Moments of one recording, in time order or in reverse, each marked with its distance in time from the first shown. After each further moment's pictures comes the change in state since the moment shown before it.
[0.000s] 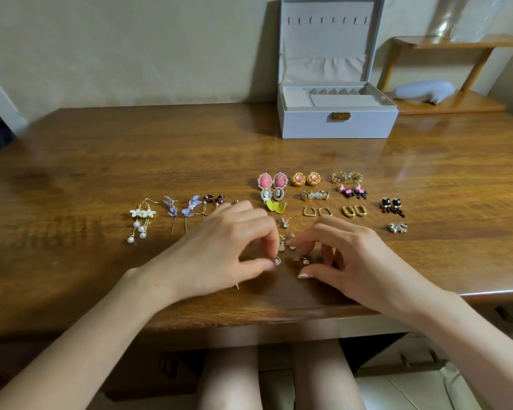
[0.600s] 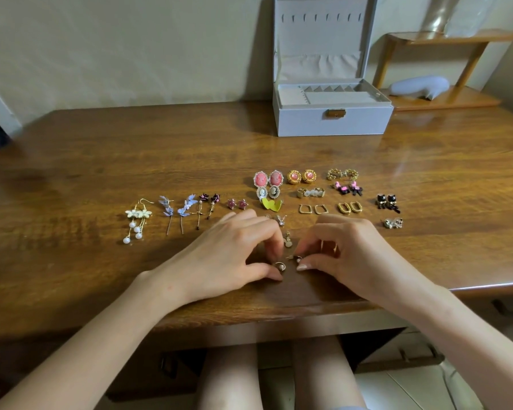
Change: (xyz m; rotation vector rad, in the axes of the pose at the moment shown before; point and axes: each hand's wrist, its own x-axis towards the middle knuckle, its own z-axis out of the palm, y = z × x) left_hand 0.006 0.006 0.014 -0.075 -0.073 -0.055; right_hand 0.004 -0.005 -0.001 -0.007 0.036 0.125
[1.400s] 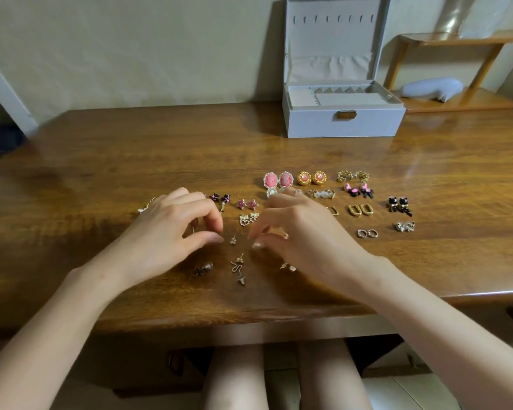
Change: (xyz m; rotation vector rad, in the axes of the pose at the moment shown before) left_hand -0.040 -0.038 -0.038 0.093 0.142 -0.271; right_hand 0.046 -0.036 0.027 -0.080 0.027 -0.224
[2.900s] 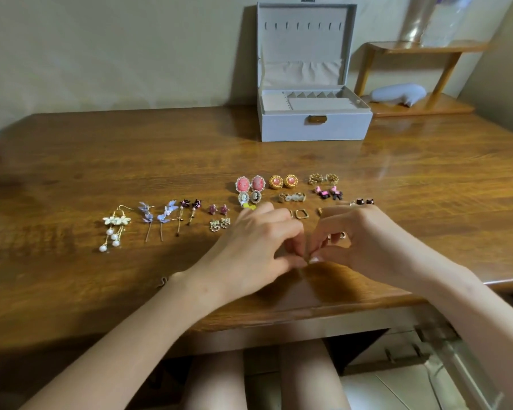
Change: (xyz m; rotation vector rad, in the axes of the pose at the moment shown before) left_hand 0.049 0.092 0.058 -0.070 0.014 0.292; right_hand -0.056 0.048 -0.063 0.009 -0.117 0.184
